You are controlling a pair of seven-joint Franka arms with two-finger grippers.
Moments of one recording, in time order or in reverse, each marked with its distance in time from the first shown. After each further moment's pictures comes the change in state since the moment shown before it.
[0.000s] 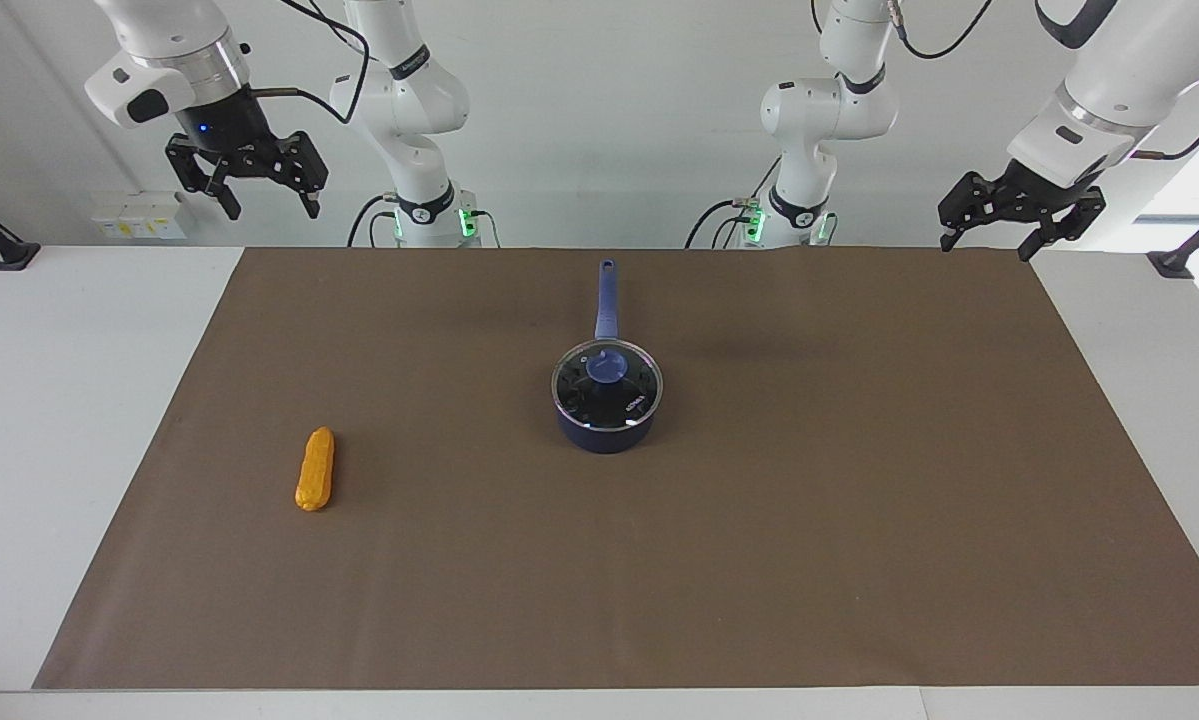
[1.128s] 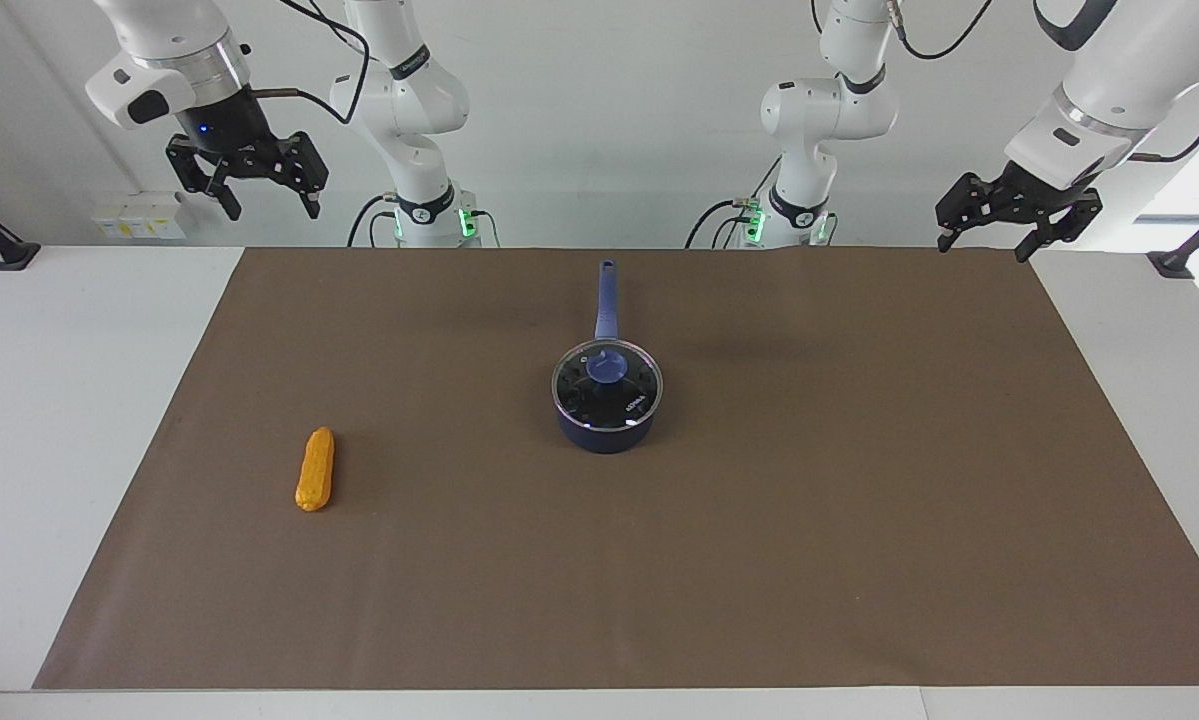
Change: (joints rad) left arm -0.001 0.001 -0.002 -0.006 -0.008 -0.001 0.000; right arm 0.000 0.000 0.000 -0.001 0.000 0.000 0.000
